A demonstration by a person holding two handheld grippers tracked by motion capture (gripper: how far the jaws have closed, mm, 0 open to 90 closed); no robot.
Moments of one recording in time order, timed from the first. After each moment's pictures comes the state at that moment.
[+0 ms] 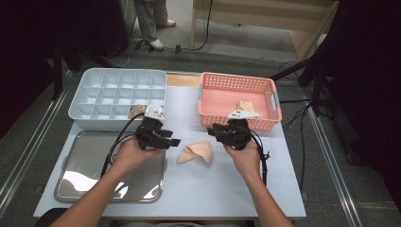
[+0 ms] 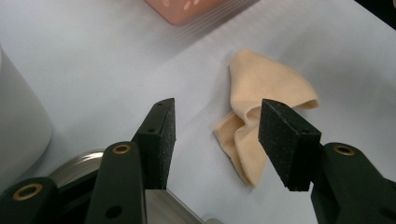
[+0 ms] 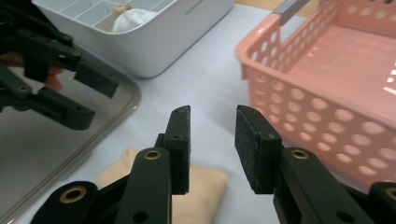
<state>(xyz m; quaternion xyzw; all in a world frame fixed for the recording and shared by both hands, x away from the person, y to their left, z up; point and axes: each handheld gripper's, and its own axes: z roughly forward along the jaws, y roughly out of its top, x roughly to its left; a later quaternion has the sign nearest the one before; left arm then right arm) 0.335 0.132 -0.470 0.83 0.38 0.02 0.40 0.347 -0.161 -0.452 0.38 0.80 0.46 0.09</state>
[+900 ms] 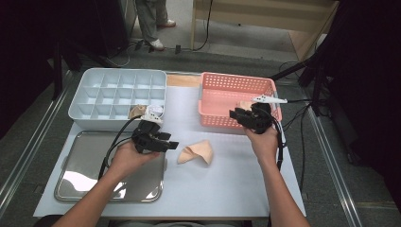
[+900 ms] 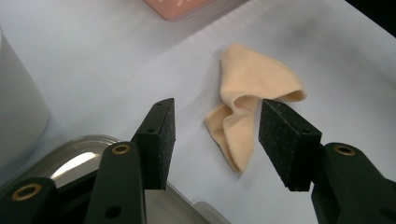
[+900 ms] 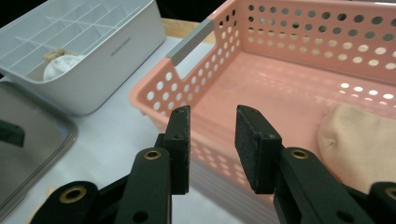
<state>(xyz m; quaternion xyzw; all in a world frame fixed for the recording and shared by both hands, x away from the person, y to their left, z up) 0.322 0.137 -0.466 0.83 0.39 0.01 0.40 0.390 -0.218 -0.433 0.44 0.76 0.47 0.13</state>
